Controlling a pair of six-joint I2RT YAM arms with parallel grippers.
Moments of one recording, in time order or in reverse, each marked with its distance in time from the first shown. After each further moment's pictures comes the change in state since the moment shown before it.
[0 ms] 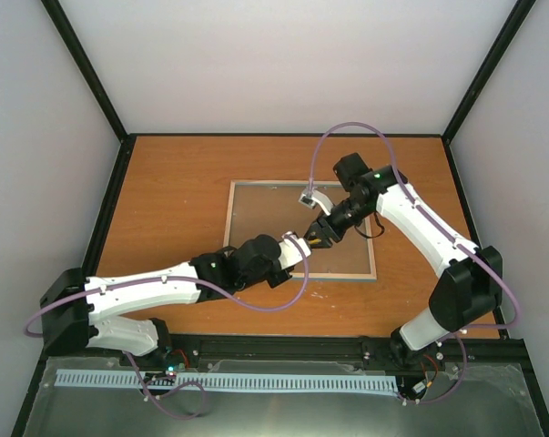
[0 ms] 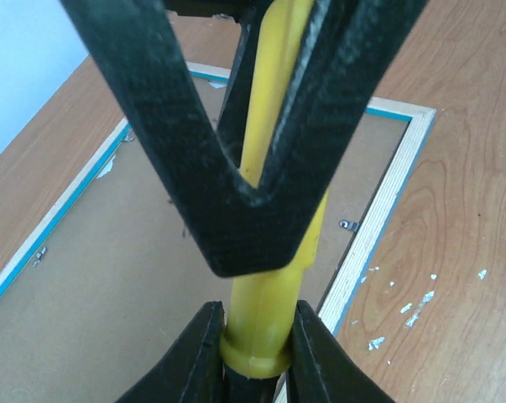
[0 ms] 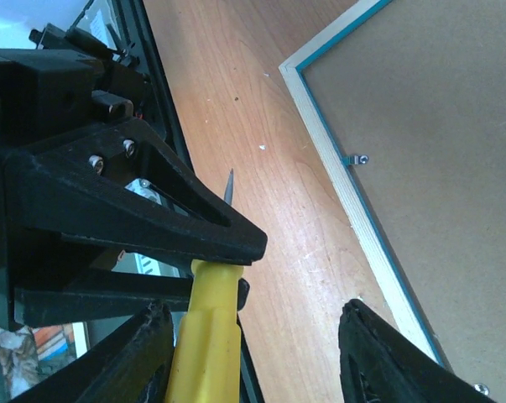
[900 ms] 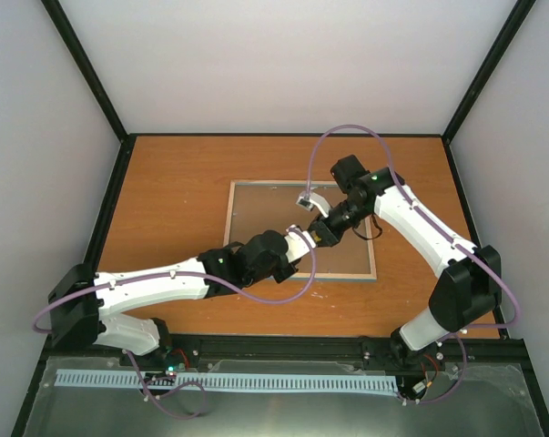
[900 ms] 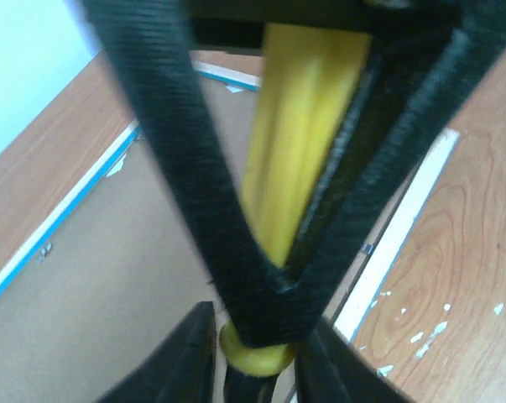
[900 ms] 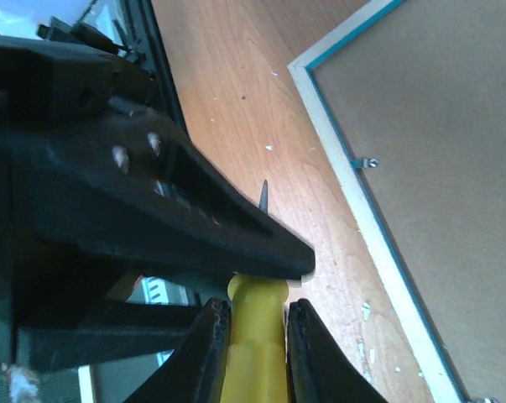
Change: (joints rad) left arm 0.008 0.063 0.059 0.002 -0.025 -0.044; right arm 0.017 0.000 -0.016 0.018 -0.008 0.005
